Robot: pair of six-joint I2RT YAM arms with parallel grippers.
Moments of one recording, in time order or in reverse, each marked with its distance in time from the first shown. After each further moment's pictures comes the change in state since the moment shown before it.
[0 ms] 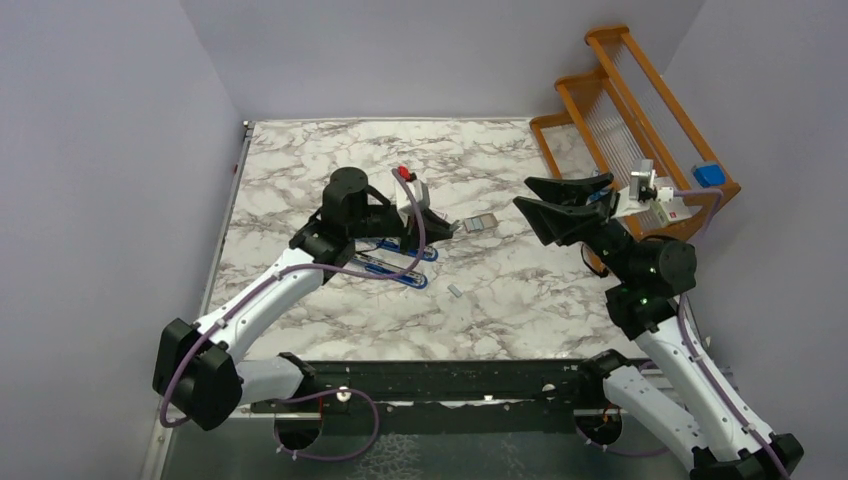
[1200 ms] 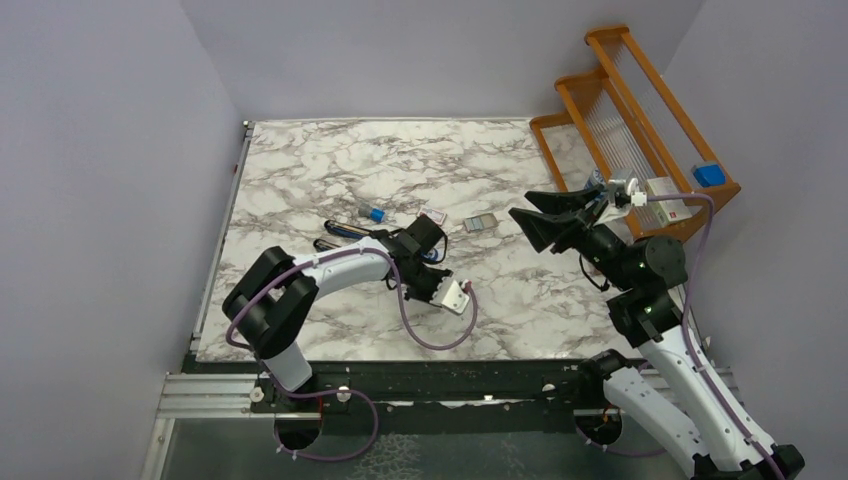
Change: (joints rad) left arm -0.226 0.408 0.047 -0.747 -0.274 1.175; right arm 0.000 -0.073 -0.024 -0.312 0.066 -0.206
